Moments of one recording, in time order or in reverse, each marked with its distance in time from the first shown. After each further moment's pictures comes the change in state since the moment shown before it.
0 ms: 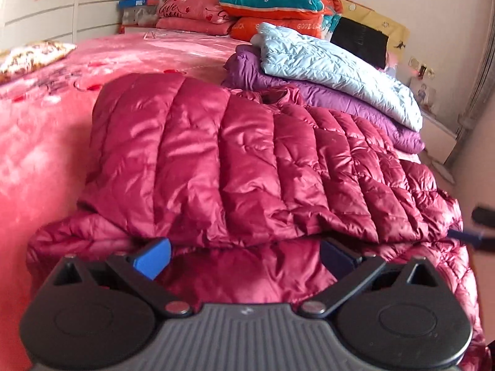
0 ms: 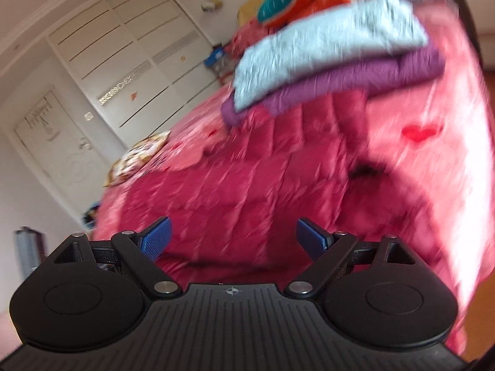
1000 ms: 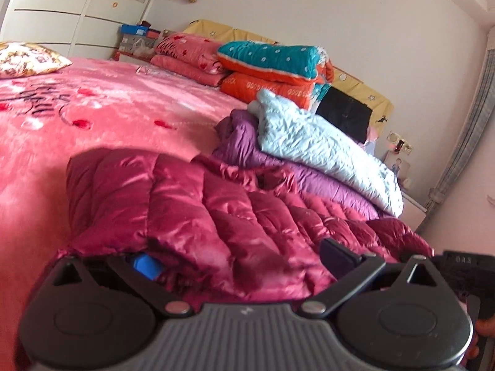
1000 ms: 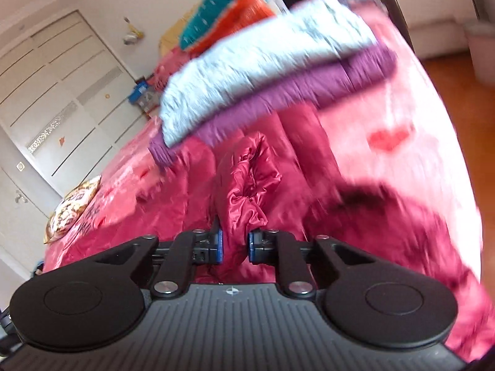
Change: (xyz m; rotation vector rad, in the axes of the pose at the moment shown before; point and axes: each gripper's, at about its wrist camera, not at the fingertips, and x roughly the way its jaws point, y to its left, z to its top) left arm 0.013 0.042 0.047 -0.128 -0.239 -0.164; right arm 0.047 0.016 0.025 0.101 -0.190 -0.301
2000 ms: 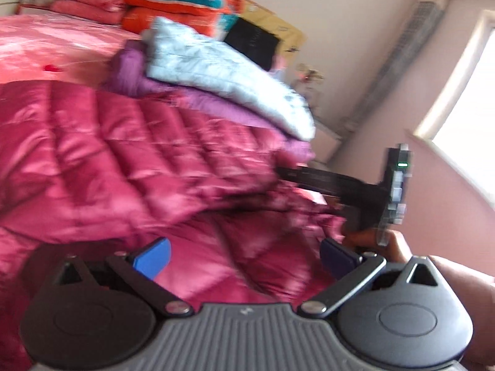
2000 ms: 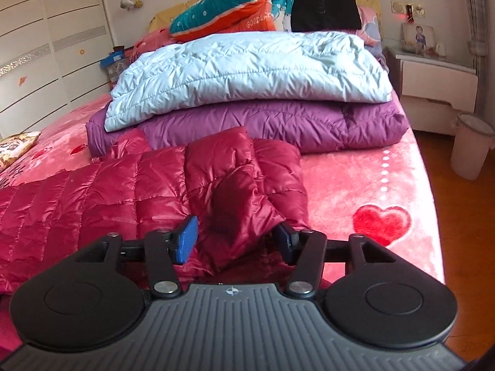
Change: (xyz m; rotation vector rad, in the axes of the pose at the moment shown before) left arm 0.026 -0.033 -0.017 0.097 0.299 -0.415; right arm 0.082 -0.004 0.017 -0.305 -0.013 -0.257
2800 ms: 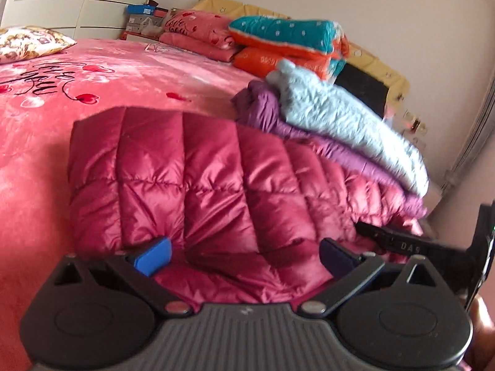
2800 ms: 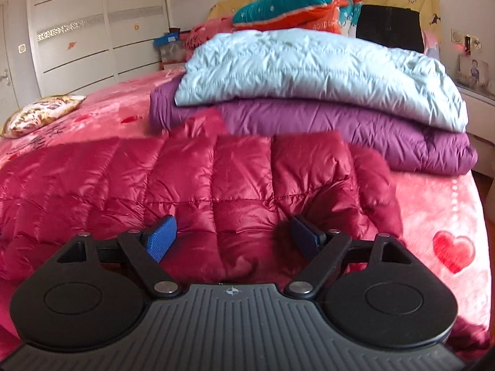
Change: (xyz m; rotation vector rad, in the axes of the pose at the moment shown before) left arm -0.005 0.043 -0.002 -0.106 -0.173 0.489; right arm 0.041 0.054 -0.003 -0.192 0.023 0.137
